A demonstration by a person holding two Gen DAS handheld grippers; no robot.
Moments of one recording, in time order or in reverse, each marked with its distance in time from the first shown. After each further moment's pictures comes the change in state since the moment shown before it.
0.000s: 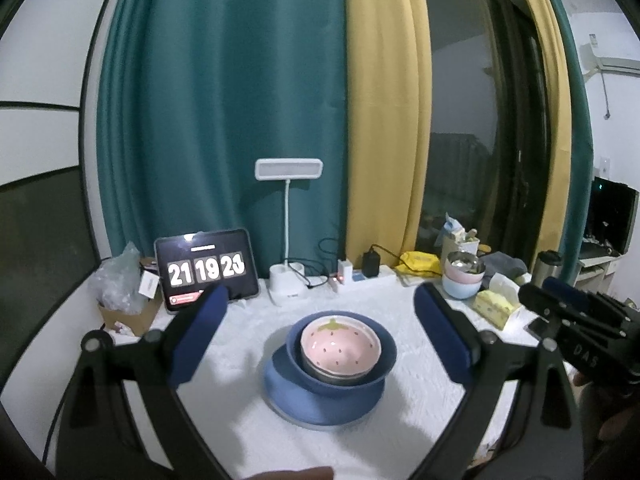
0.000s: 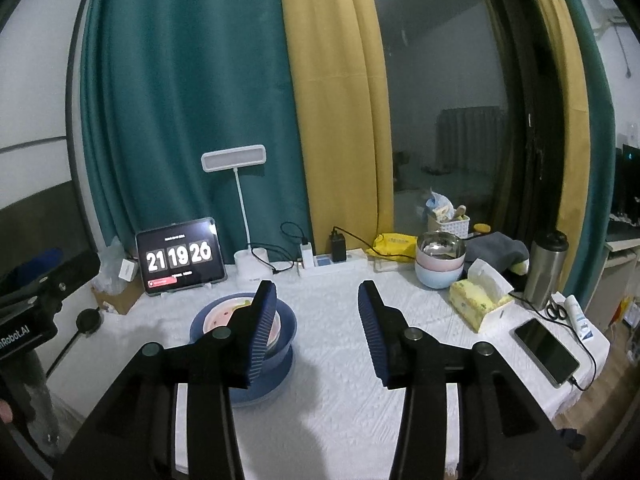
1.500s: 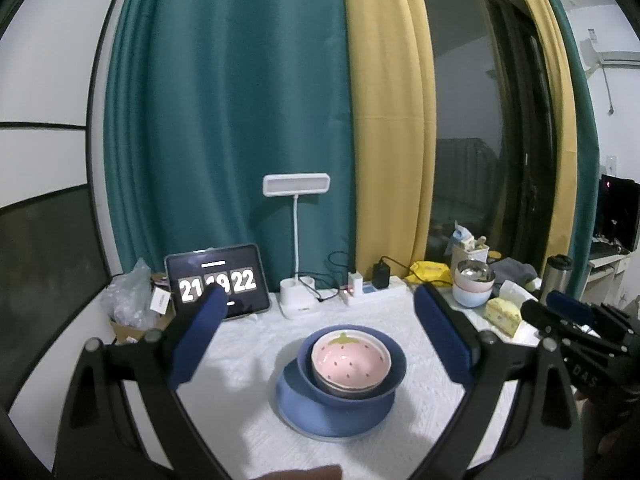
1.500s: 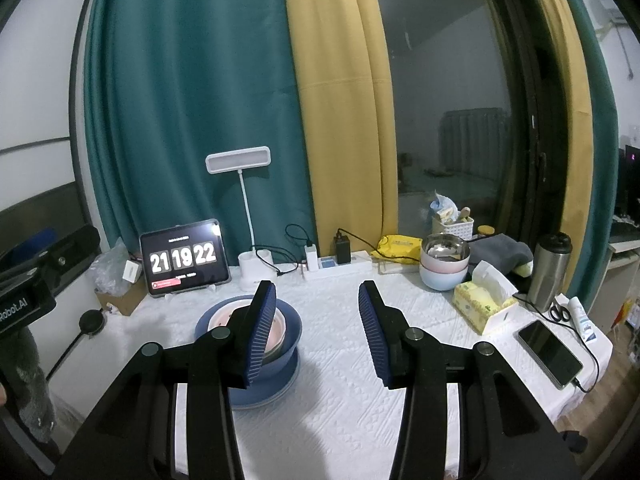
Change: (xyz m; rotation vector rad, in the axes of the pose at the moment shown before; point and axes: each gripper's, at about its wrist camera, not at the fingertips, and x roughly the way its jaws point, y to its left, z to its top) left arm -0.004 -0.005 0.011 0.023 -0.036 0.043; right arm -0.001 0.006 0.005 0.002 -0.001 0.007
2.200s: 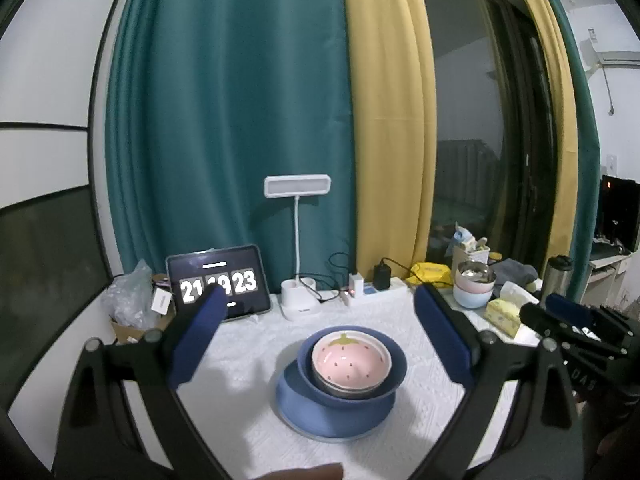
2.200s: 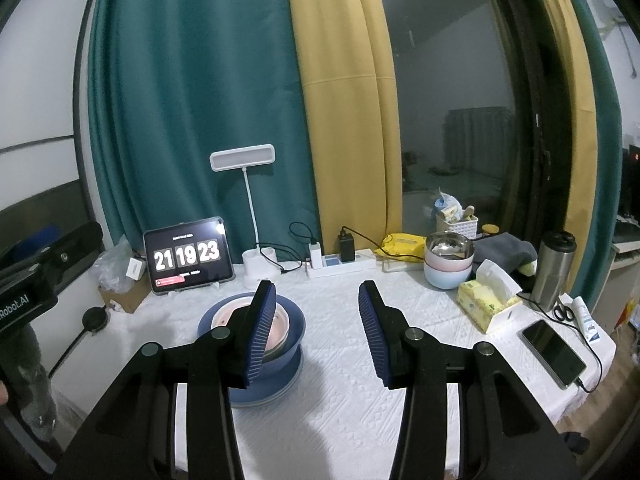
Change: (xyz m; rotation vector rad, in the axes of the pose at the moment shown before) left arm 0.000 0.000 -0.001 0.002 -0.004 0.001; right arm -0.002 0.006 -0.006 -0.003 0.002 0.012
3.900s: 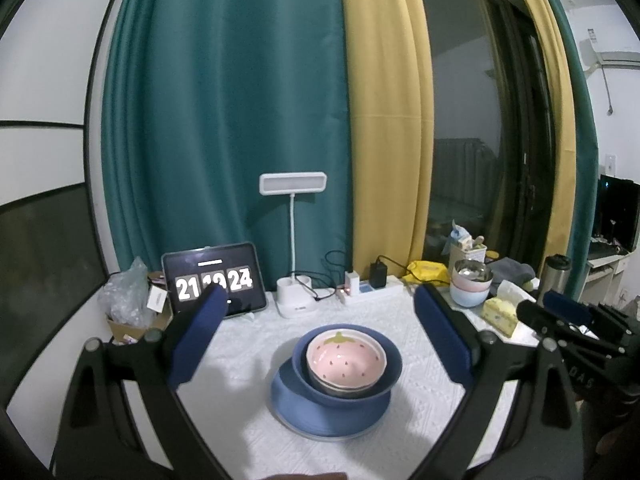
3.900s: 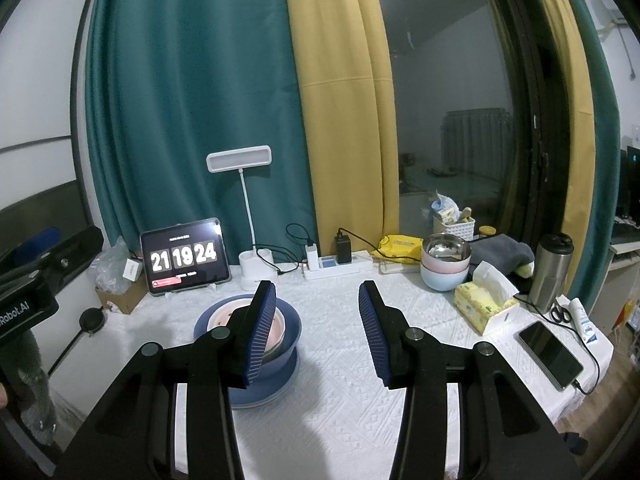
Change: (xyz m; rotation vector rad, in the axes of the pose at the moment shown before) left arm -0.001 -0.002 0.000 -0.005 0.006 -0.010; right arm 0.000 -0.001 0.001 0.004 0.003 -0.003
